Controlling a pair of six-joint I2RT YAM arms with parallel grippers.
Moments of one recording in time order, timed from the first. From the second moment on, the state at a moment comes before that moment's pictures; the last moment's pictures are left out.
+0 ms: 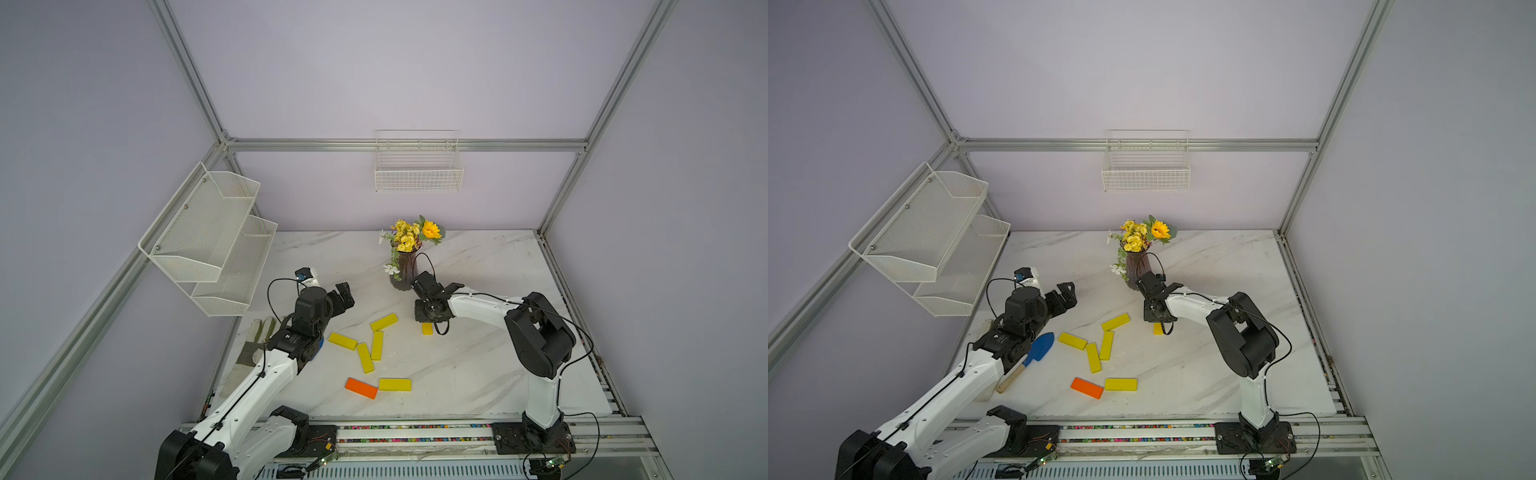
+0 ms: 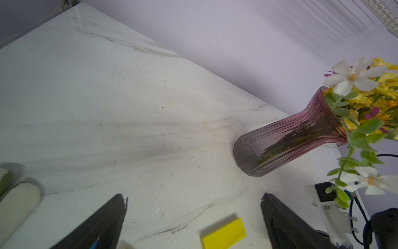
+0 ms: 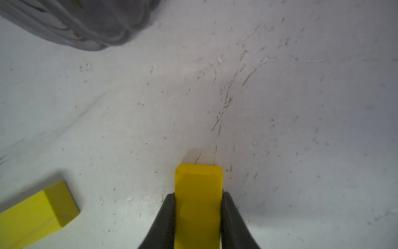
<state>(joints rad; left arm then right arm) -0.32 1.00 0.65 -0.12 -0.24 -0.61 0.66 1.95 1.28 -0.50 0.17 0.64</state>
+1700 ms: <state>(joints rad) -0.33 0.95 0.65 -0.12 -0.27 -0.59 0.94 1.91 1.36 -0.40 0.15 0.46</state>
